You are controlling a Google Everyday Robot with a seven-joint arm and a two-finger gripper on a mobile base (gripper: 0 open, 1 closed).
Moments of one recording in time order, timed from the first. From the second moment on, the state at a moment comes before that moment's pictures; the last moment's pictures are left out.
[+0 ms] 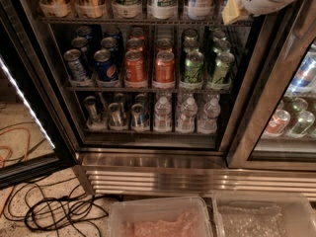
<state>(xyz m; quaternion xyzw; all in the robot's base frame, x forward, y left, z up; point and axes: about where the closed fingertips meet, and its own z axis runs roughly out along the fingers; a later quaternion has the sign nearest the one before) 0.641 -0.210 1.052 -0.11 0.89 -0.06 0.44</state>
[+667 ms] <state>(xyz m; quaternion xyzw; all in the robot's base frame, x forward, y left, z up) 0.629 -0.226 1.057 -0.11 0.90 -0.04 0.42</state>
